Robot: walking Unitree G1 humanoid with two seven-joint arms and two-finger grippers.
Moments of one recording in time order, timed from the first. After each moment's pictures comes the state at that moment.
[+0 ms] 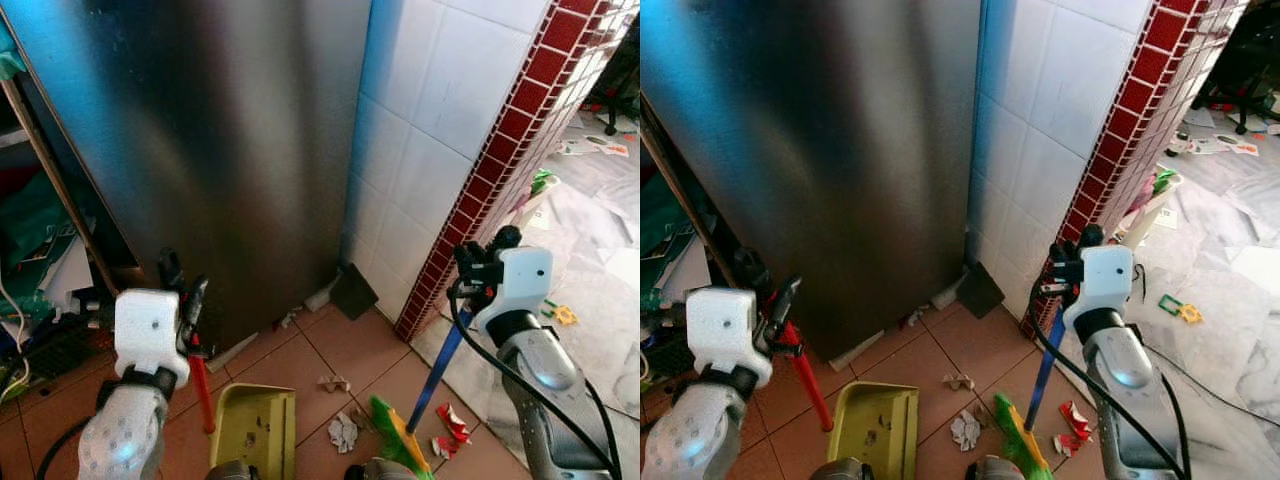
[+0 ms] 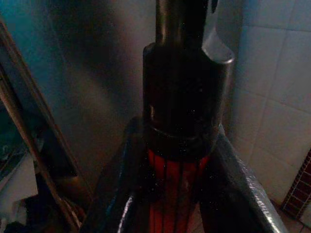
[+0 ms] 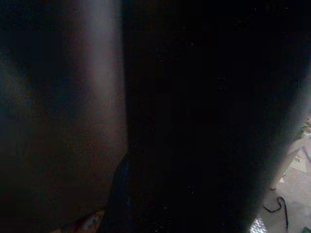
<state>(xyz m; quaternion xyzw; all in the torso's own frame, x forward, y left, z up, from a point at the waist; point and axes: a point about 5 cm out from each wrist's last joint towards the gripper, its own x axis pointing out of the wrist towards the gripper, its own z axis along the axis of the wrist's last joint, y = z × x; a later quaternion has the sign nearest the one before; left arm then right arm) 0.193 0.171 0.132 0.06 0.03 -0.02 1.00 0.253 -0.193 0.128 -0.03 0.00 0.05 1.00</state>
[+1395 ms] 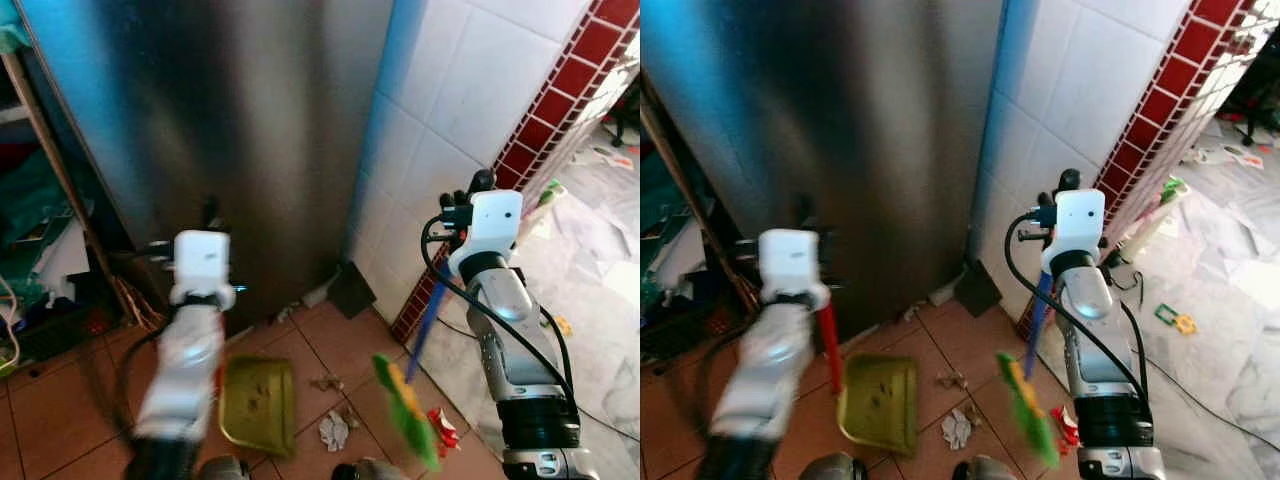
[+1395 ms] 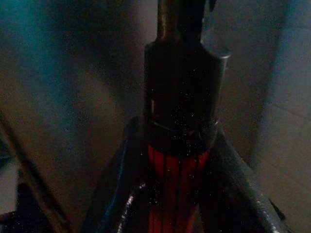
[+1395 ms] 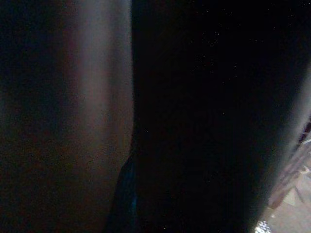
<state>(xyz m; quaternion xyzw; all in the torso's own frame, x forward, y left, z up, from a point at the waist) 0.289 0.133 0.103 0.07 0.01 0.00 1.00 0.312 -0.175 0.148 -0.06 -0.04 0.01 1.00</state>
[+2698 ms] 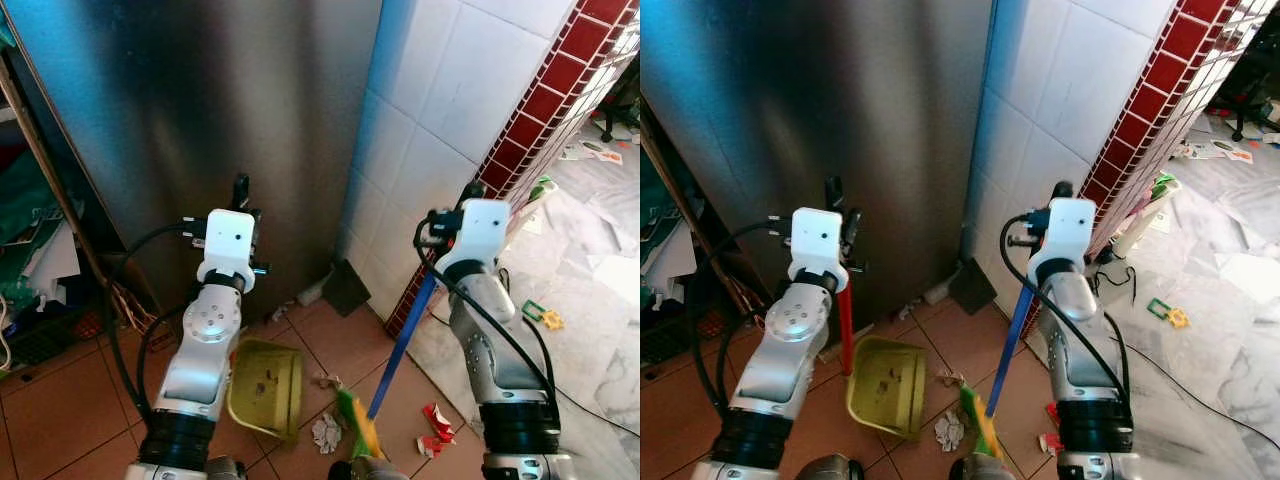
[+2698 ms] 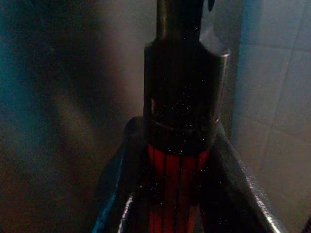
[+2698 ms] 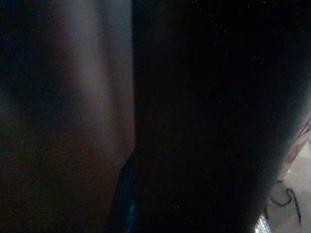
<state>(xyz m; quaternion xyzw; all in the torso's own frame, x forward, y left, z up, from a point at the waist) 0.297 0.115 0.123 0.08 -0.01 -0.04 1.00 0.310 -0.161 0.142 0.02 0.01 -0.01 1.00</state>
